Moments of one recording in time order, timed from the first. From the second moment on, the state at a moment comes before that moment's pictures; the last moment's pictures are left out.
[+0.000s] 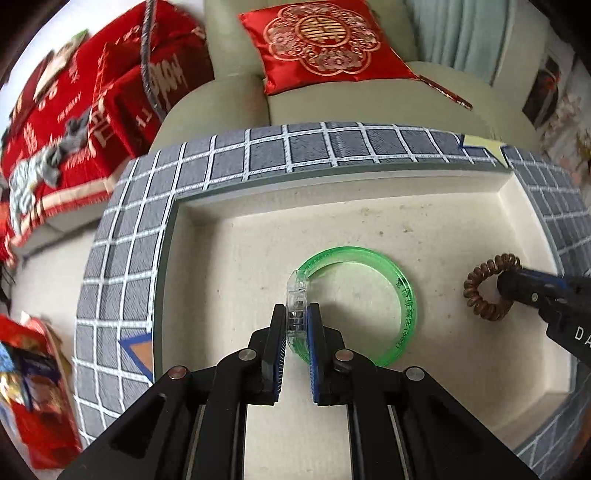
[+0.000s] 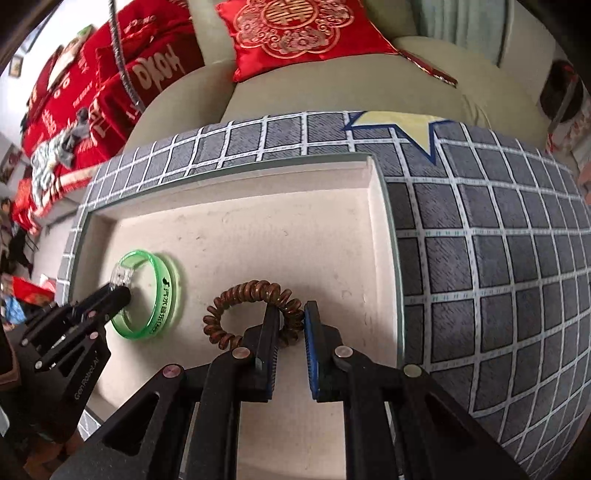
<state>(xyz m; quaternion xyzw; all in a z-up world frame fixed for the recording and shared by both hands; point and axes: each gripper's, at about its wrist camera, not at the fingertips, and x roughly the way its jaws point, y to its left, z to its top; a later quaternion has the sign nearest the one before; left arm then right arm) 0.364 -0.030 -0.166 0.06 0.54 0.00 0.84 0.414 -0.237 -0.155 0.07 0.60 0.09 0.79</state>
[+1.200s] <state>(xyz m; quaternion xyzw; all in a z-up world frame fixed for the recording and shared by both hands) 0.361 -0.021 -0.156 0.04 0.52 0.01 0.85 0.376 -0.264 -0.125 0.18 0.57 0.10 0.80</state>
